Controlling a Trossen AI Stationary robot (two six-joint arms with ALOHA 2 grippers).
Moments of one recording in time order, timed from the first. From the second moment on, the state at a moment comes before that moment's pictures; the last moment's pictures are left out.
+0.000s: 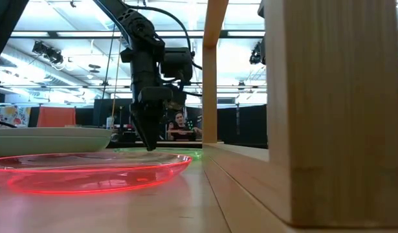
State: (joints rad) left arm 0.25 1.87 1.15 -0.67 0.15 -0.20; right arm 0.18 1.55 0.92 -0.55 -0.14 0.24
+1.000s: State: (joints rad) left arm 0.29 1.87 1.15 -0.65 0.13 -0.20; right arm 0.16 1.46 0.92 -0.58 -0.13 0.24
